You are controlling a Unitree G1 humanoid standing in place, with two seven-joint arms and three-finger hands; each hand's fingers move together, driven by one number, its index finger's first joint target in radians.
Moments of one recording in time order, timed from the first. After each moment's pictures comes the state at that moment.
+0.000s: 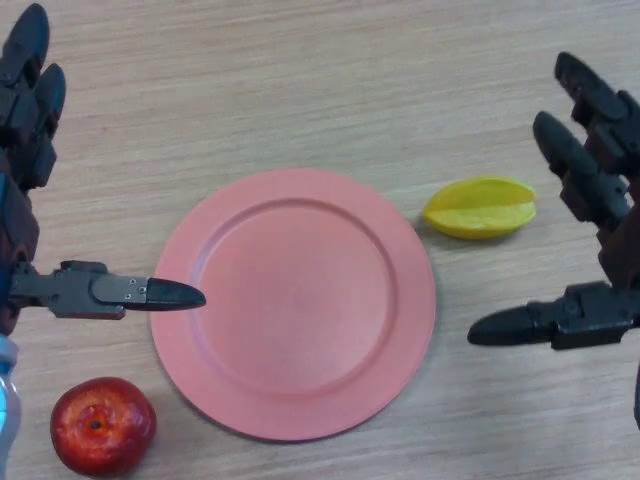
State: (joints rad) left arm -0.03 0.26 0.20 -0.58 -0.09 0.22 -0.07; right arm -0.05 -0.24 -0.08 -0.68 0.17 0.44 0.16
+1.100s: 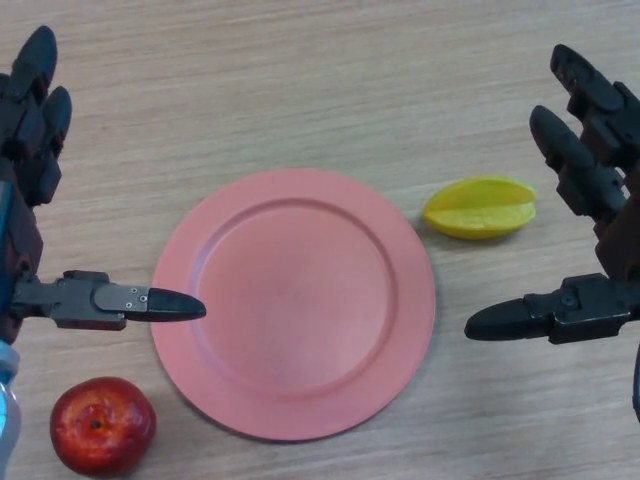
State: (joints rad) left arm -0.02 0.26 0.20 -0.61 -0.09 0.30 -0.09; right arm -0.06 -0.24 -0.08 -0.68 0.17 0.47 0.18
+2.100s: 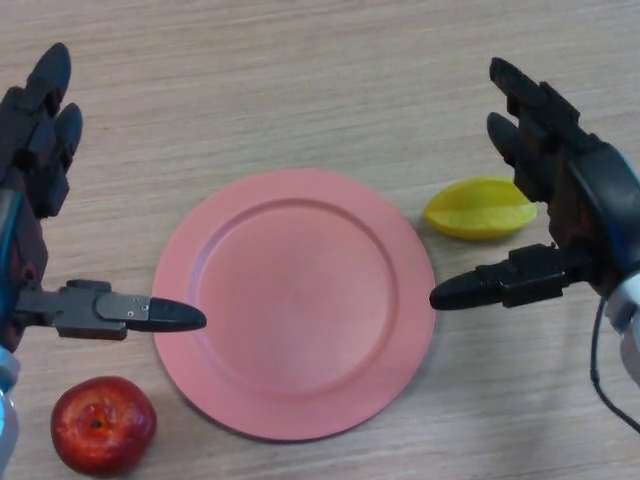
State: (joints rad) left arm 0.01 0.26 0.20 -0.61 -0.09 0.34 -0.13; right arm -0.24 -0.24 0.00 -0.29 0.00 0.33 0.21
